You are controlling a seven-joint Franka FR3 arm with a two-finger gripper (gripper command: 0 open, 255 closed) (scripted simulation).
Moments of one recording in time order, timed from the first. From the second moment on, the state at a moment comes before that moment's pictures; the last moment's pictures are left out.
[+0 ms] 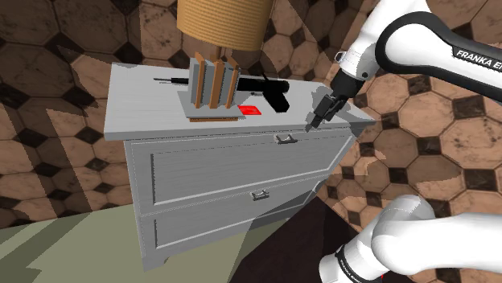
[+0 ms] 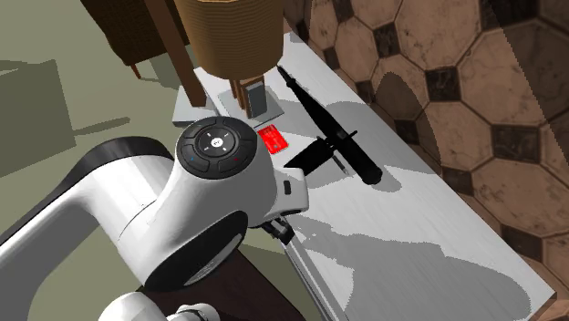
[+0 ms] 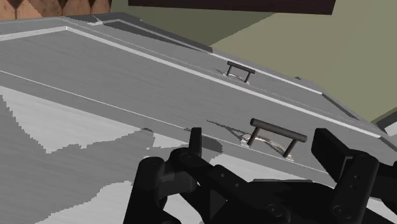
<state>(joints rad) -0.01 -0.75 -0.03 -2.33 0.00 1.65 -0.09</state>
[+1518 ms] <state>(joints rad) 0.00 -0.11 0.00 -1.73 -0.01 1.74 -0.03</state>
